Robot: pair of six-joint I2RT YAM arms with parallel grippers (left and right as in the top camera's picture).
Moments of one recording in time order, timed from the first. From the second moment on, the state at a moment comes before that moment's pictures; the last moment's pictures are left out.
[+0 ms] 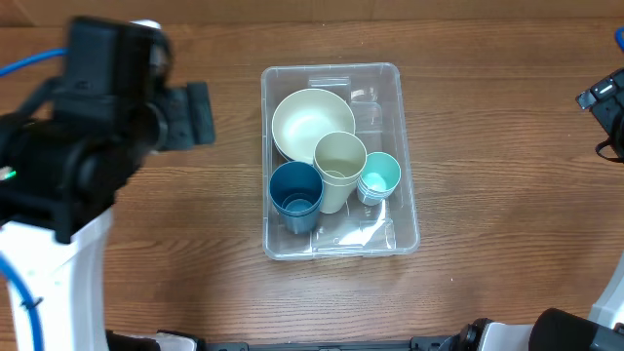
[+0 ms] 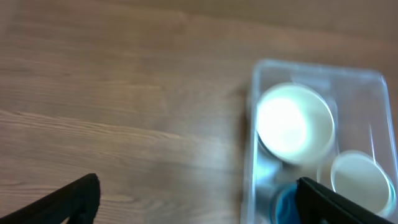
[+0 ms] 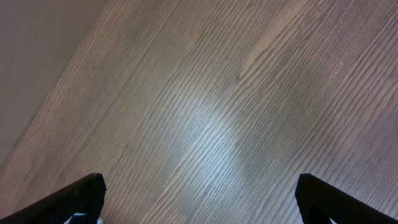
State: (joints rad) left arm -0.21 1.54 2.31 -1.64 -0.19 -0.32; right arm -0.43 1.53 1.81 -1.27 0.11 0.56
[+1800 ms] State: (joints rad) left arm -0.14 1.53 2.33 -1.62 -0.21 -0.32; right arm 0.08 0.24 0.38 -0.56 0.11 0.33
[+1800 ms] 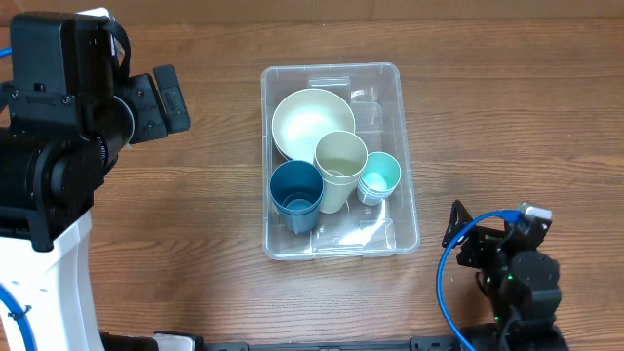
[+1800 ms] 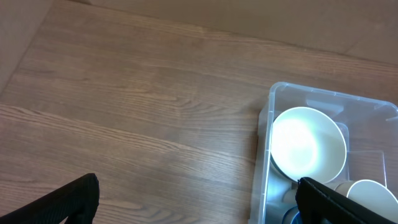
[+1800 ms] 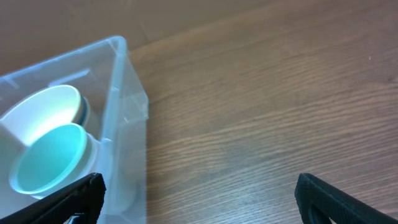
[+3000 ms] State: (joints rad) left arm -0.14 1.53 2.33 -1.61 -0.22 -0.31; right arm 0.07 0.04 0.16 -0.52 0.11 0.33
